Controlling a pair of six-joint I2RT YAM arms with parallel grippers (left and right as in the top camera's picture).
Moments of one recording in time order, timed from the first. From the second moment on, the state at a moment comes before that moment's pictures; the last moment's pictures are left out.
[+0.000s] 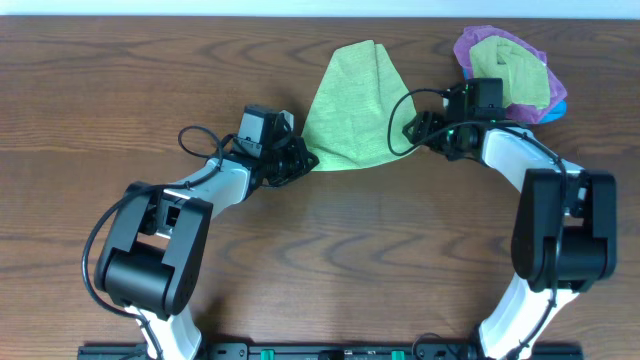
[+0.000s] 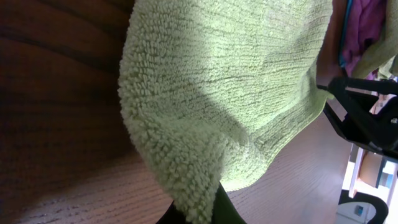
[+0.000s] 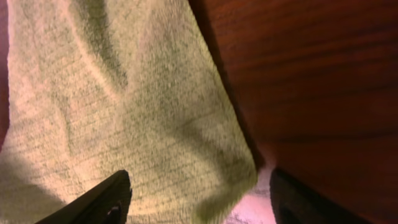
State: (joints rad) left arm -0.33 1.90 0.97 0.02 0.57 -0.77; right arm -0.01 2.00 1.18 -0.26 -0.42 0.34
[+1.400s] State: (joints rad) left arm -0.18 1.75 1.39 -0.03 0.47 -0.83; right arm 0.06 1.82 1.41 0.00 -0.56 0.44
